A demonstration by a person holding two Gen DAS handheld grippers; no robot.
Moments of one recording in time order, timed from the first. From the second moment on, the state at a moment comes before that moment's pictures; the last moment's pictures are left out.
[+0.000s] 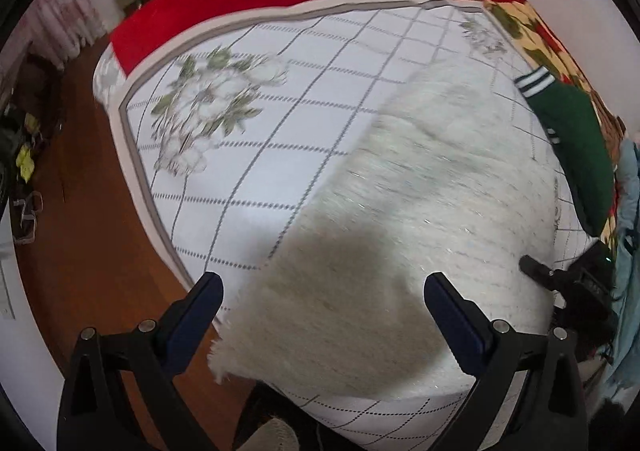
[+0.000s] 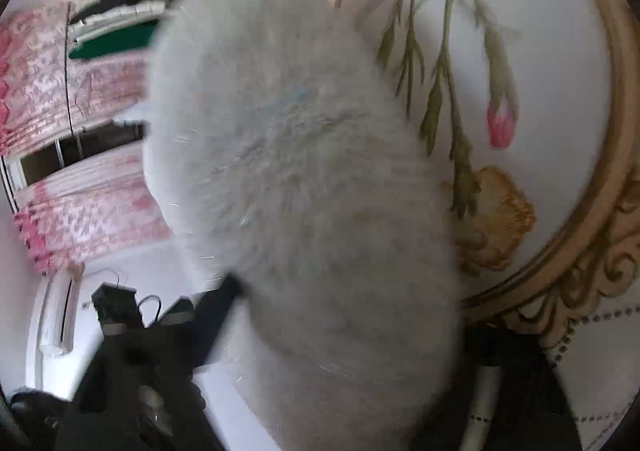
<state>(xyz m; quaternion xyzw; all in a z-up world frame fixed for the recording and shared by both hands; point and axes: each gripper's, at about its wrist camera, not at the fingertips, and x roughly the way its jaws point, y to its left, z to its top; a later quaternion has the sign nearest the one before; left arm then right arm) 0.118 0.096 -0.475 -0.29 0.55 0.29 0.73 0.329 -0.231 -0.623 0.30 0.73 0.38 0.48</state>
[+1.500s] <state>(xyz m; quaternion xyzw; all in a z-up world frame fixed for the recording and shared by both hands) 0.152 0.121 -0.476 -0.45 0.48 0.25 0.71 0.299 -0.311 -0.502 0.19 0.73 0.25 0.61</state>
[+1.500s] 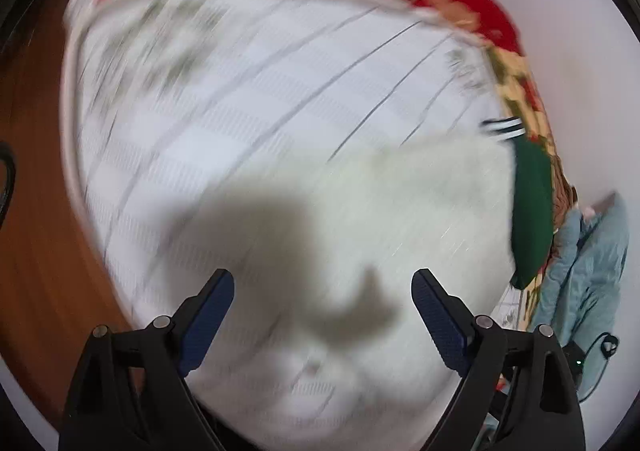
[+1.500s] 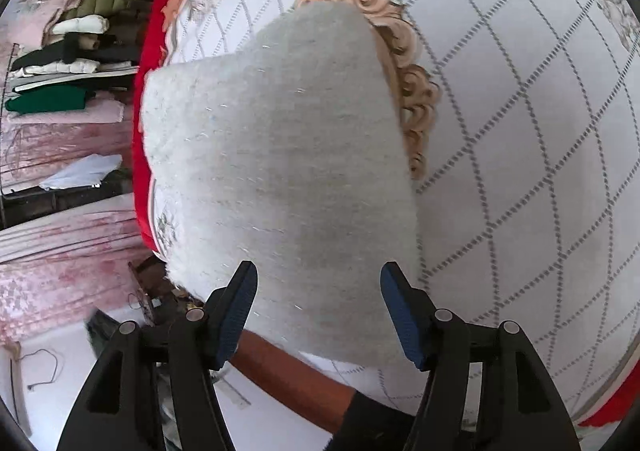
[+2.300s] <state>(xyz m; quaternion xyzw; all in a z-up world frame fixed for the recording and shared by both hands) 0.344 0.129 -0.522 -0.20 0.65 0.04 0.74 0.336 -0.325 -0.517 0.27 0.71 0.19 0.62</state>
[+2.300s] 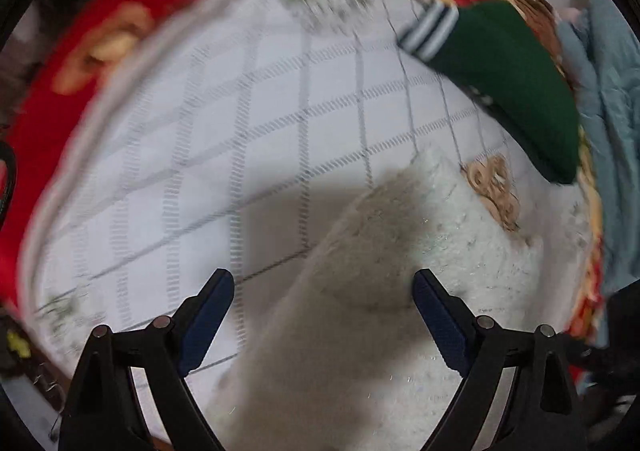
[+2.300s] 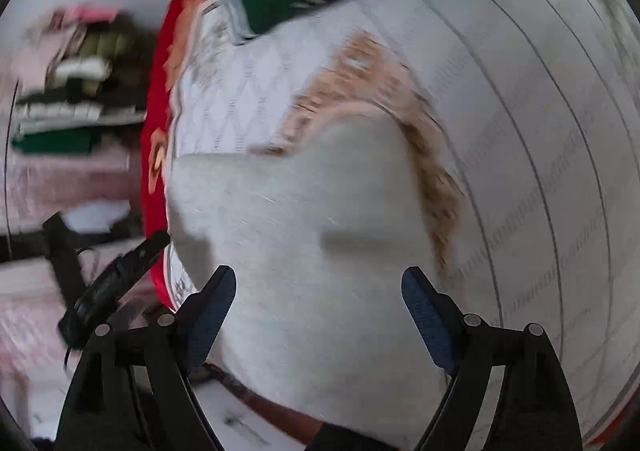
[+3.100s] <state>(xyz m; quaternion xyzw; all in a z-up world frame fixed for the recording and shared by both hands) 0.297 0.133 -0.557 -0.28 0.63 -0.11 0.72 0.337 -0.286 -0.615 0.39 0.70 0.32 0.51</state>
